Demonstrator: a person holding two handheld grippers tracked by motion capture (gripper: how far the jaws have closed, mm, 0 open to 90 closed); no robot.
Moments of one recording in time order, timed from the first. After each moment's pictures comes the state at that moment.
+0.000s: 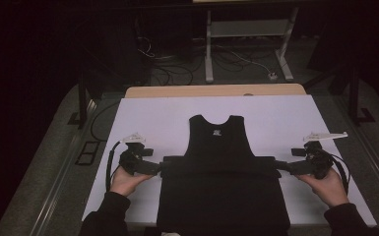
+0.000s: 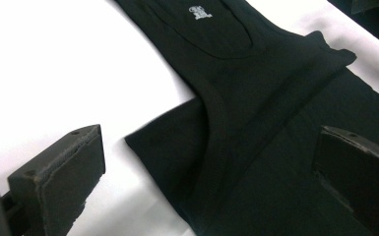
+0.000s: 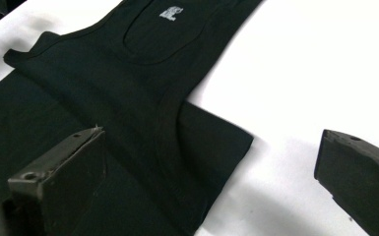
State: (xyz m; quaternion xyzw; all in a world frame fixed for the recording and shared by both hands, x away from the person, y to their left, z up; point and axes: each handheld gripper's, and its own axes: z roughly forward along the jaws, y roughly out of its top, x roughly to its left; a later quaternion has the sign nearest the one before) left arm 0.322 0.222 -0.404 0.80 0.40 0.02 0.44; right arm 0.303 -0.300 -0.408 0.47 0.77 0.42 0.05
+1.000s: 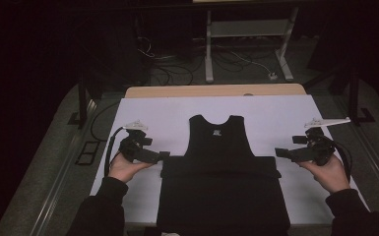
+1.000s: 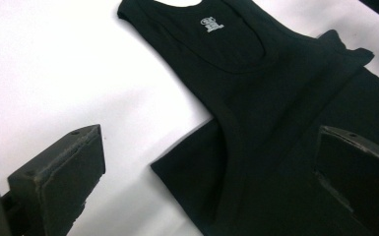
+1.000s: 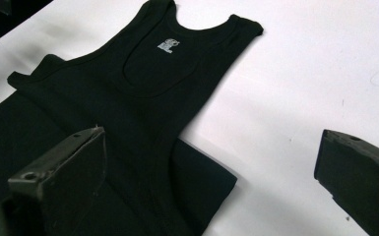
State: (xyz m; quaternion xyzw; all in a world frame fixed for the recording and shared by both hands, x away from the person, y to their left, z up) left arm 0.349 0.216 -0.379 0.82 0.39 0.04 0.41; right arm 0.325 -0.300 -0.379 0.46 0.78 0.42 0.07
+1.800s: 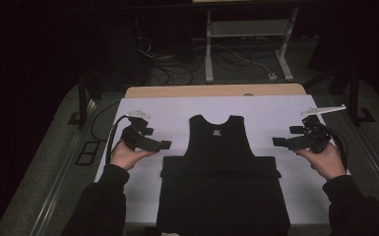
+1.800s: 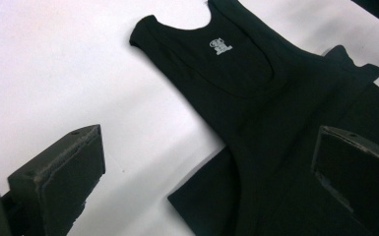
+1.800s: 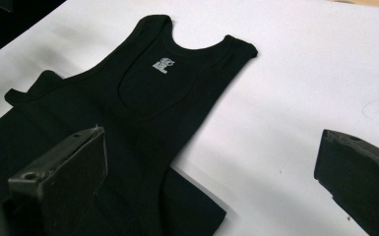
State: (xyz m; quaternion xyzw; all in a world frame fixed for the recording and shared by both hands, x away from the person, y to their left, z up) left arm 0.374 0.210 -0.362 0.82 0.39 0.04 0.41; right arm 0.352 -0.297 -0.366 0.46 0.78 0.42 0.07
